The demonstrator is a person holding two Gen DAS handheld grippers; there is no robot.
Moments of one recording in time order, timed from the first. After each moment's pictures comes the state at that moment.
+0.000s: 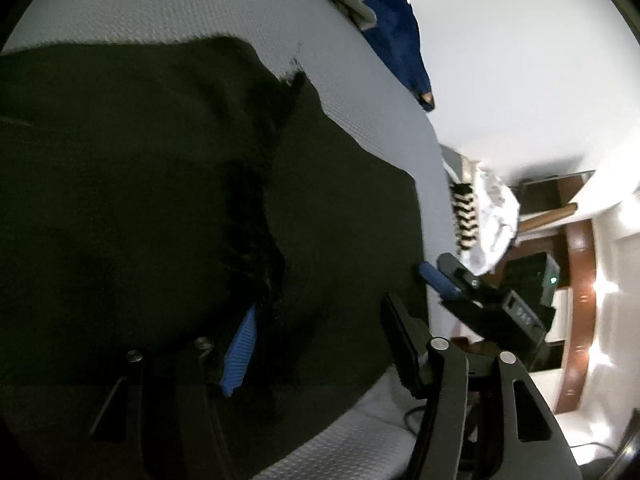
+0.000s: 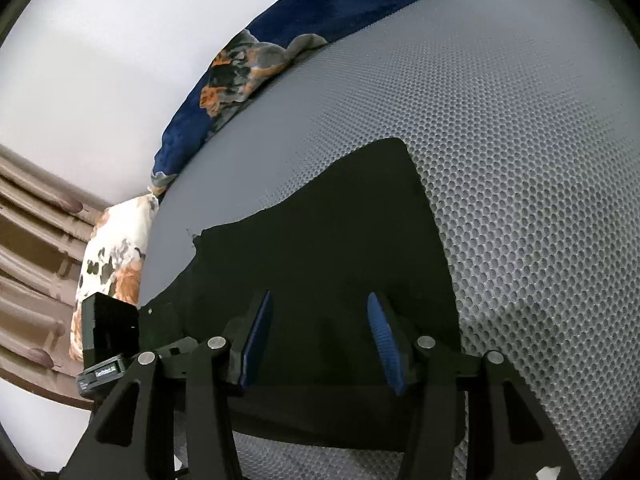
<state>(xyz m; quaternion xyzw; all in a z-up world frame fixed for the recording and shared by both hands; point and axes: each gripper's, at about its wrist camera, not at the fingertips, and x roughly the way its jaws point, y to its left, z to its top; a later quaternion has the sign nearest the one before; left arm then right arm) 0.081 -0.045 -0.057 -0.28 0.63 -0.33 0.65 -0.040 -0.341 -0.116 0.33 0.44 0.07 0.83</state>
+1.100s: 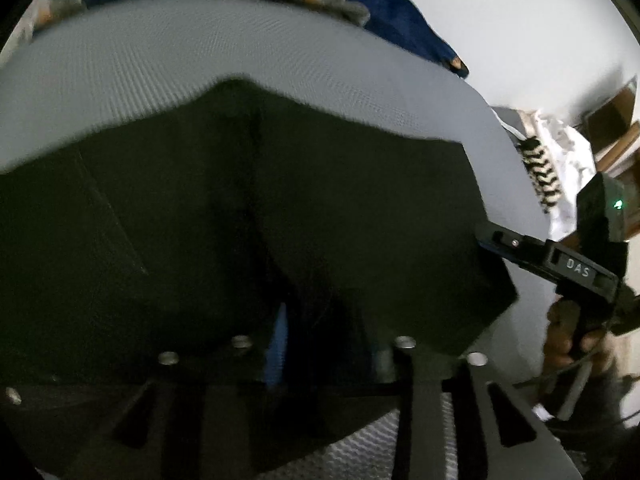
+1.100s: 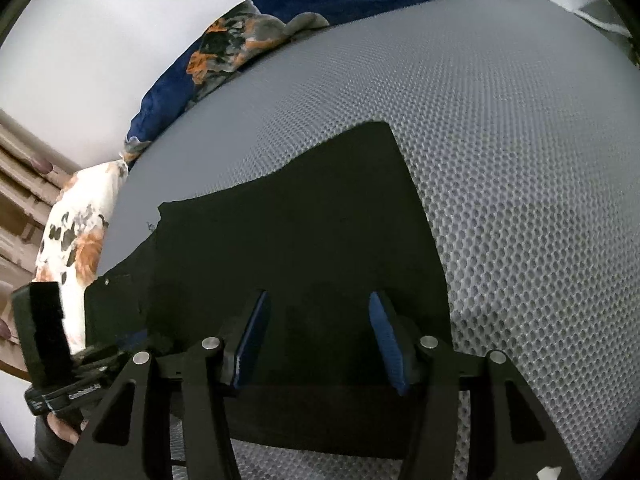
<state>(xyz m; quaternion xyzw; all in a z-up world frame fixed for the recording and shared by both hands) 0.050 -0.054 -0.023 -0.05 0.58 -0.26 0.77 -0.028 -0.313 -0.125 0.24 0.47 0.03 0.84</state>
